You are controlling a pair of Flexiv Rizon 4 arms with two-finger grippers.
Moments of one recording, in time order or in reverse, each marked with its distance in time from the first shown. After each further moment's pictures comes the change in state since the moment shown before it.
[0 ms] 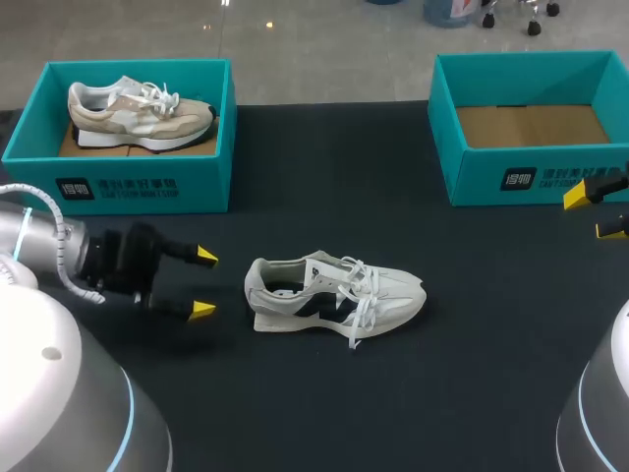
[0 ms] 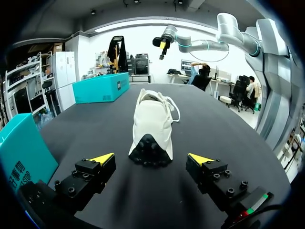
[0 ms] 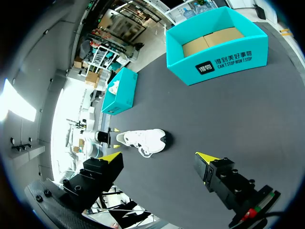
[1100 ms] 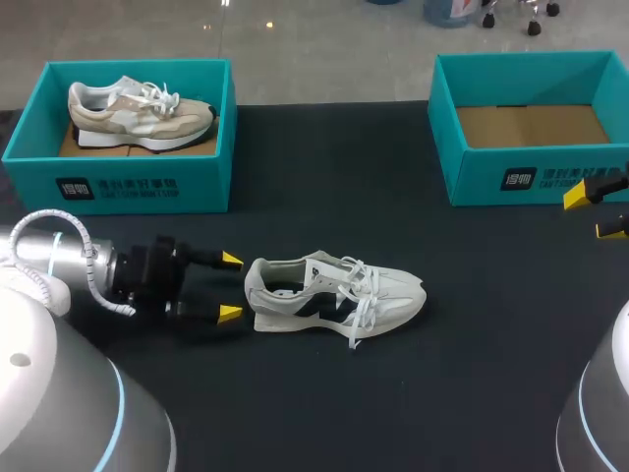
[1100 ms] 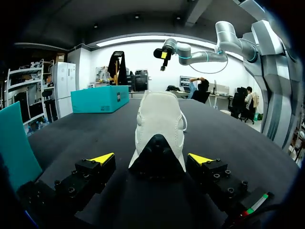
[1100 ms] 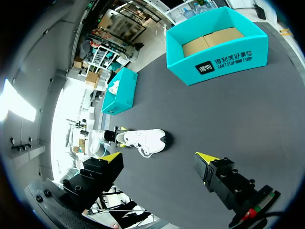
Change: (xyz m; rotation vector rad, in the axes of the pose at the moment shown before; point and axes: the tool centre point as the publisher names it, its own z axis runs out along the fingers) left arm -0.011 0.006 0.051 0.168 0.010 -0.001; right arm 0.000 0.000 0.000 0.000 0.000 0.000
